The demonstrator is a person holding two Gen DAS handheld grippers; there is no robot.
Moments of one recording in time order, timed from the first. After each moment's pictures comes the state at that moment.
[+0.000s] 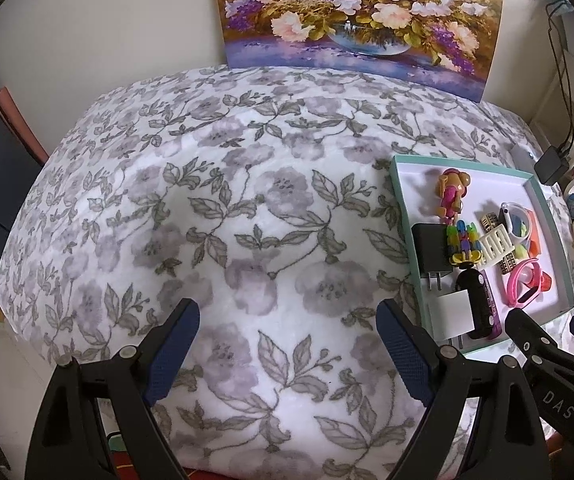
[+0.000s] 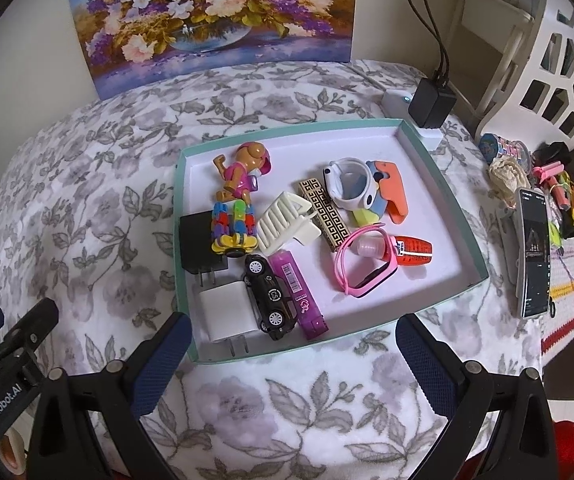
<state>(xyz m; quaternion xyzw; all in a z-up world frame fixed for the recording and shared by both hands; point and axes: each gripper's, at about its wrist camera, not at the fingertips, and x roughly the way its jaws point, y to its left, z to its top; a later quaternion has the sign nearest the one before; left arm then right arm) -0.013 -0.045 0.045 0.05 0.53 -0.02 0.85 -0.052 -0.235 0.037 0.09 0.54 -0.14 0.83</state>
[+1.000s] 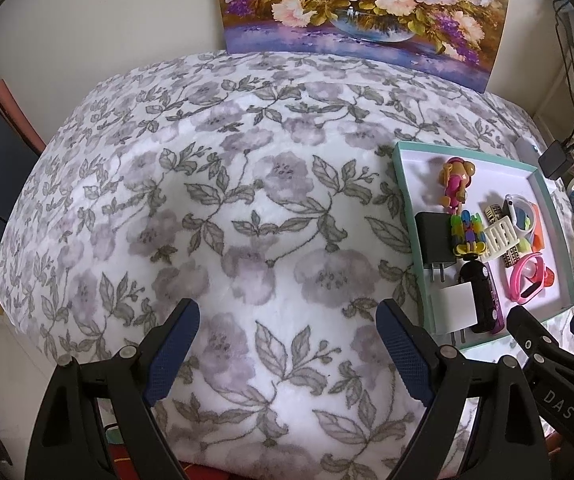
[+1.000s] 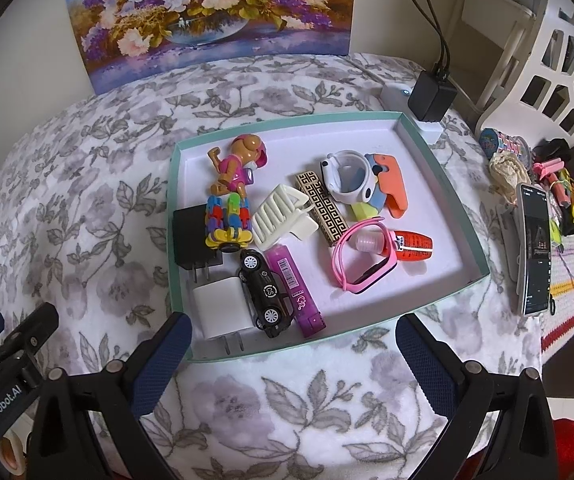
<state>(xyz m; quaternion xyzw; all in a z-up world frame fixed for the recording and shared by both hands) -0.010 -0.043 0.036 0.04 0.55 -0.02 0.83 -0.051 -0.236 0.031 0.09 0.54 -0.14 0.82</state>
